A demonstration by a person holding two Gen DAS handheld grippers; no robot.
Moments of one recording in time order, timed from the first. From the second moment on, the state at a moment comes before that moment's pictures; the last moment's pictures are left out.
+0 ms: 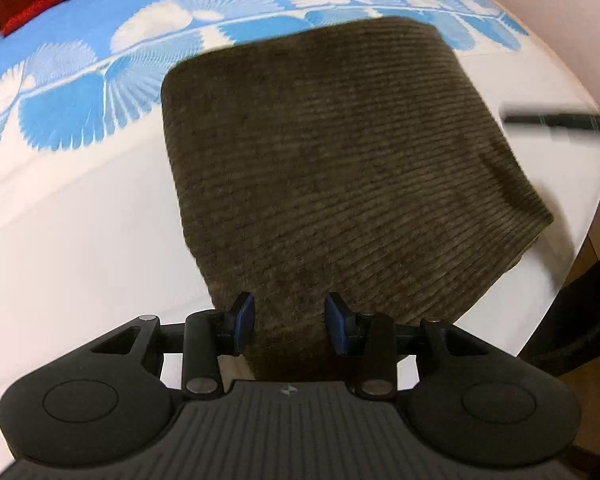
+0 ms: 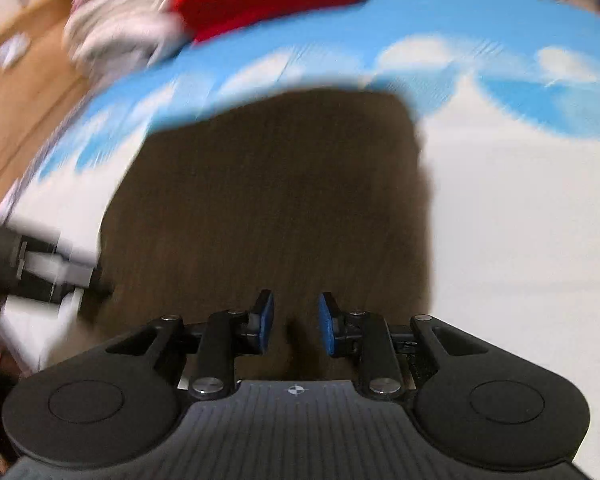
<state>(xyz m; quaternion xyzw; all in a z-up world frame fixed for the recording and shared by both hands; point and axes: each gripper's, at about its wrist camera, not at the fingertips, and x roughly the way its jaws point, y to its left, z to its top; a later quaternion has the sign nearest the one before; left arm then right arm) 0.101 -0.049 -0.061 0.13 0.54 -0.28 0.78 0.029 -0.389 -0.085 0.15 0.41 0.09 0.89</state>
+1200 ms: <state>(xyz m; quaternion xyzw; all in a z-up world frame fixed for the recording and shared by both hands) 0.144 -0.032 -0.049 0.09 0.50 -0.22 0.83 0.041 -0.383 -0.081 0.13 0.41 -0.08 0.90</state>
